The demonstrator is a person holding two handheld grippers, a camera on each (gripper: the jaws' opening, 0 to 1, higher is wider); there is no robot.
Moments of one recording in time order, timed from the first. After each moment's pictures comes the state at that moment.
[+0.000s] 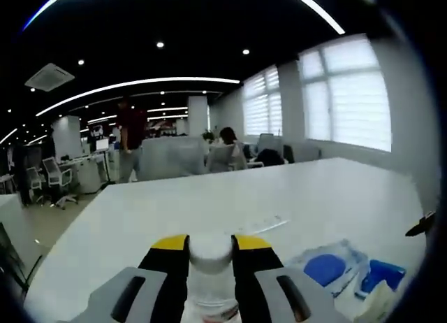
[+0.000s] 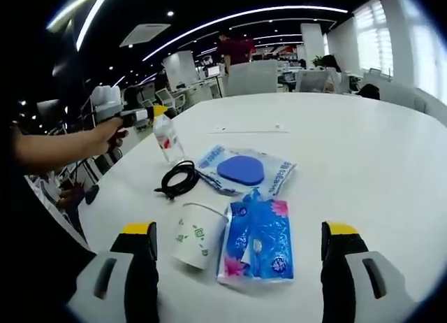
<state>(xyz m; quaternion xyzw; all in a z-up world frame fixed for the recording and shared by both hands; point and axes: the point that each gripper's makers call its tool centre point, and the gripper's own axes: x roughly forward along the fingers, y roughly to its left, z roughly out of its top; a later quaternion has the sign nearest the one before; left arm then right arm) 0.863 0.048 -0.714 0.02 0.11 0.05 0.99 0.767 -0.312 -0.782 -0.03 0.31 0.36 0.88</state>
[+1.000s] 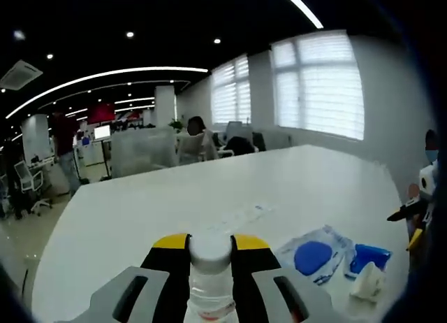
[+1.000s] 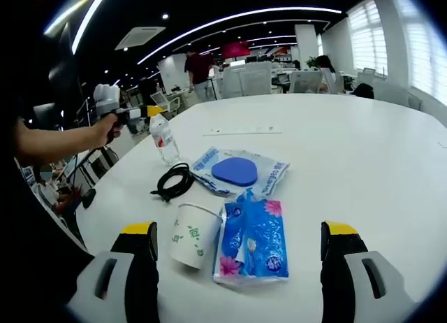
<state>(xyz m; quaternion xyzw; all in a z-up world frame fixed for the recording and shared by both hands) 0.868 0.043 -0.705 0.02 0.15 -0.06 0.99 0.770 -0.322 -0.780 -0.02 0.30 0.35 0.89</state>
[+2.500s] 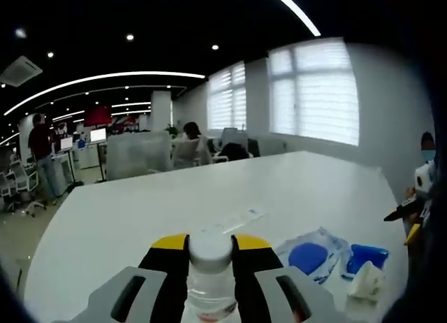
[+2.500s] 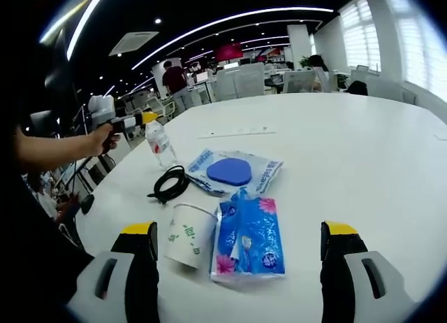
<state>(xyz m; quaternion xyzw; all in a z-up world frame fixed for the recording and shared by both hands) 0.857 0.021 -0.698 0.02 0.13 -0.07 0.99 0.770 -0.330 -0.782 0.00 0.30 0.34 0.89</state>
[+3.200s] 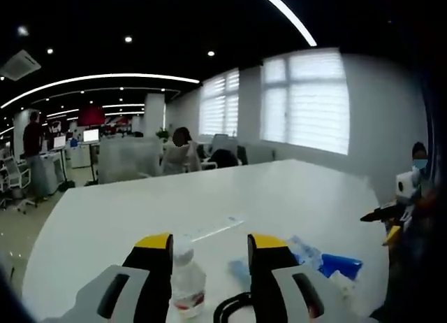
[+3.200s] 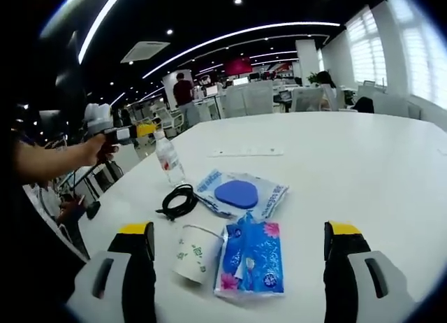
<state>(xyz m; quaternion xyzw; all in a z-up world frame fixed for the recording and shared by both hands) 0.811 -0.016 -0.667 0.00 0.12 -0.11 0.99 0.777 -0.330 -0.744 0.00 0.25 0.37 0.90</state>
